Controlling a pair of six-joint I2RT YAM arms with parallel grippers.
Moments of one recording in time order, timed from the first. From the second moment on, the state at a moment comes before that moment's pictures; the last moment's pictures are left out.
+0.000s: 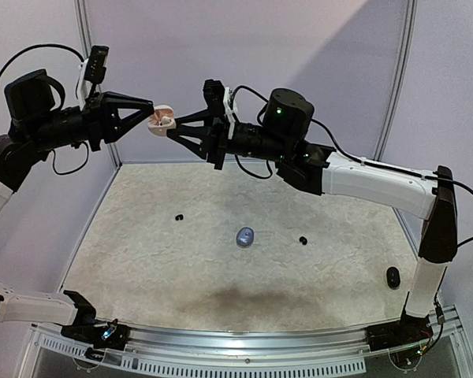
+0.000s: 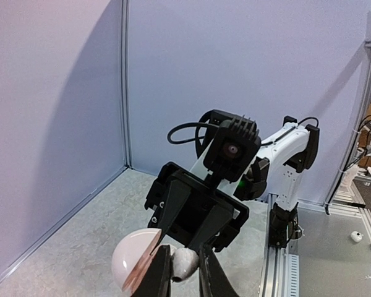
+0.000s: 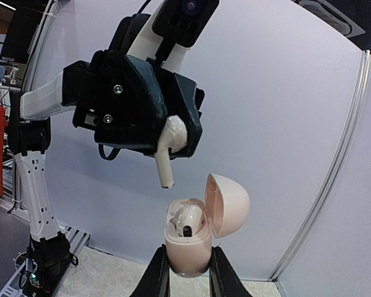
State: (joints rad) left arm -0.52 1.06 1.46 -0.39 0.70 -0.07; right arm 1.00 1.89 1.74 0.43 -0.56 -0.16
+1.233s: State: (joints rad) left arm -0.52 1.06 1.43 -0.42 0.67 -0.06; right arm 1.00 1.89 1.72 0.45 -0.57 -0.12
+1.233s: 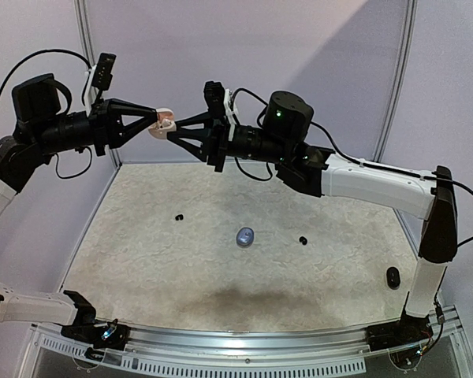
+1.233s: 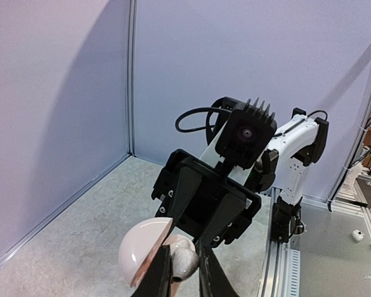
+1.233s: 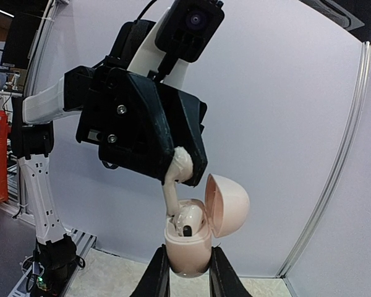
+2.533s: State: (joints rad) left arm -0.50 1.07 1.41 -0.39 0.66 -0.10; right arm 1.00 1.88 1.69 0.52 -0.55 -0.03
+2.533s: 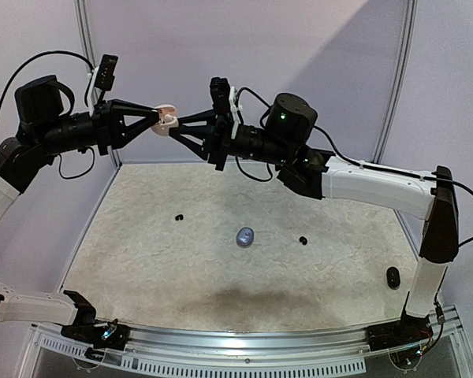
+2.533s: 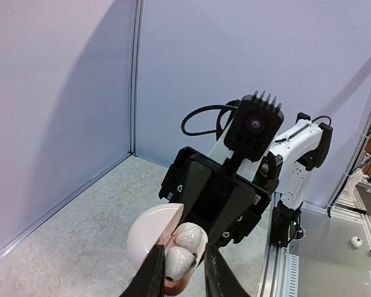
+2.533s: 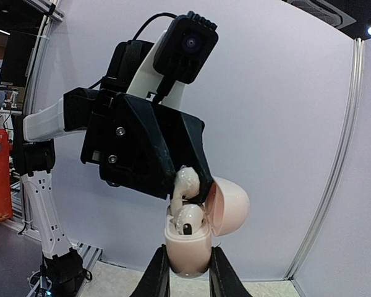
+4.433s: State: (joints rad) left arm -0.44 1.20 1.48 -0.42 0.70 -0.10; right arm 1.02 1.88 1.78 0.38 -0.63 0.02
